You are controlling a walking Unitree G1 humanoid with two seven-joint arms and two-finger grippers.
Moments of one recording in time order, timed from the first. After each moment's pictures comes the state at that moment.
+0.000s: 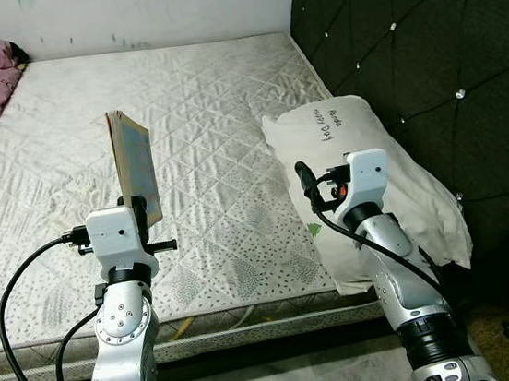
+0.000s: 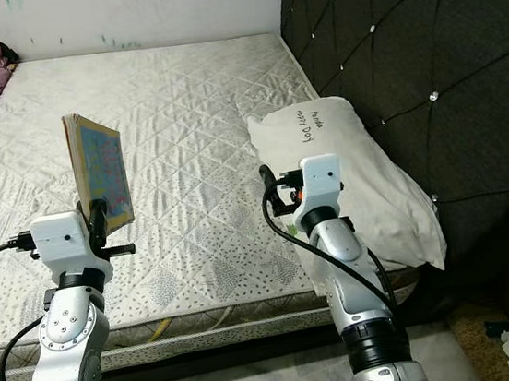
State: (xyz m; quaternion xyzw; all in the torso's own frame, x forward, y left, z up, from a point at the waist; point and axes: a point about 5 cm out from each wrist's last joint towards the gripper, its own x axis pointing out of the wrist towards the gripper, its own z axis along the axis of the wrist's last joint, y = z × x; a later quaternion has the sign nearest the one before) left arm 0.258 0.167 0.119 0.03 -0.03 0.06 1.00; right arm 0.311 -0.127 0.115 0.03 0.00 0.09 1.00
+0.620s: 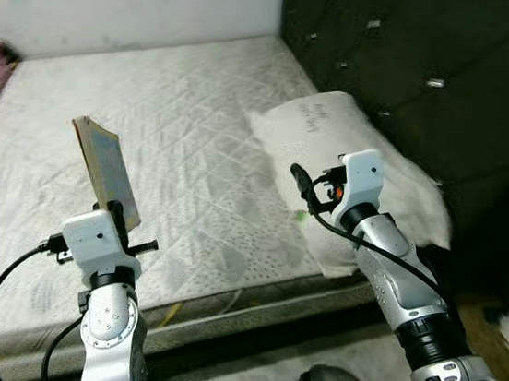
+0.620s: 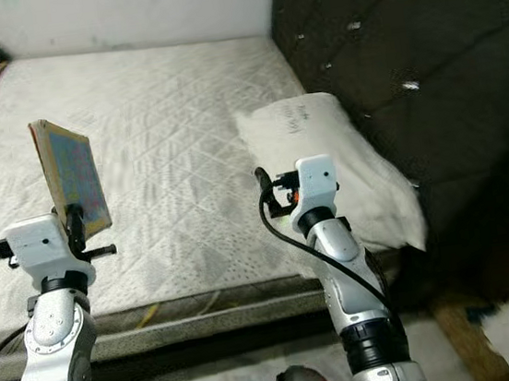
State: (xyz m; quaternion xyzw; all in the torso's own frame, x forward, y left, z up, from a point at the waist) left arm 0.256 0.186 0.119 0.02 -0.03 0.11 0.99; right arm 0.310 -0.123 0.113 0.03 0.01 0.10 0.99
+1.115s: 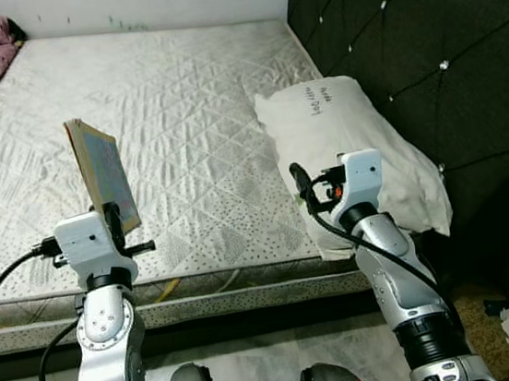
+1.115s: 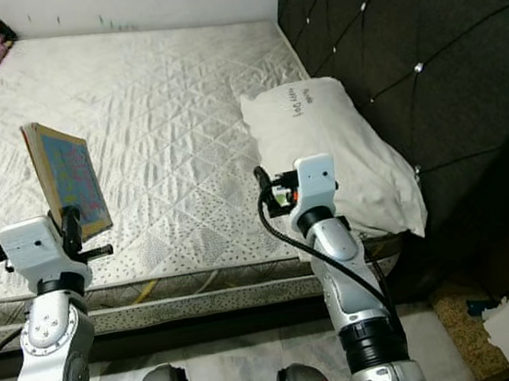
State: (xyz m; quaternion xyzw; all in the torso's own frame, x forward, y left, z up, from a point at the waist) left arm 0.254 0.186 0.117 0.00 -0.03 0.11 0.99; right arm 0.310 -0.124 0.114 0.02 0.01 0.11 0.99
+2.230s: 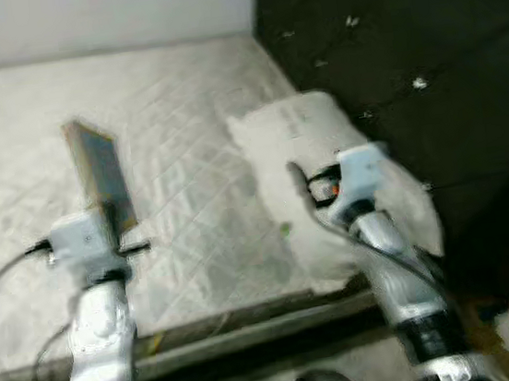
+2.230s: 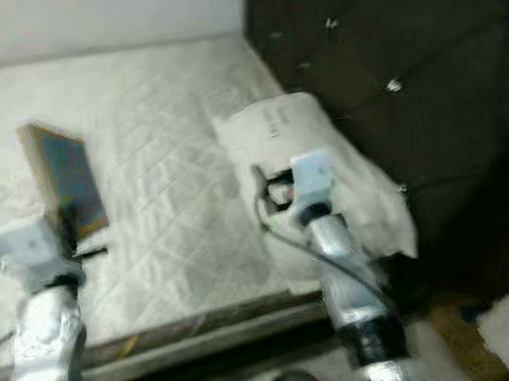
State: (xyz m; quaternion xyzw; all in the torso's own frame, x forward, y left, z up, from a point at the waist) left arm 0.258 0.169 0.122 -0.02 -0.04 0.06 1.00; right arm 0.311 -0.143 0.113 0.00 0.01 0.07 1.00
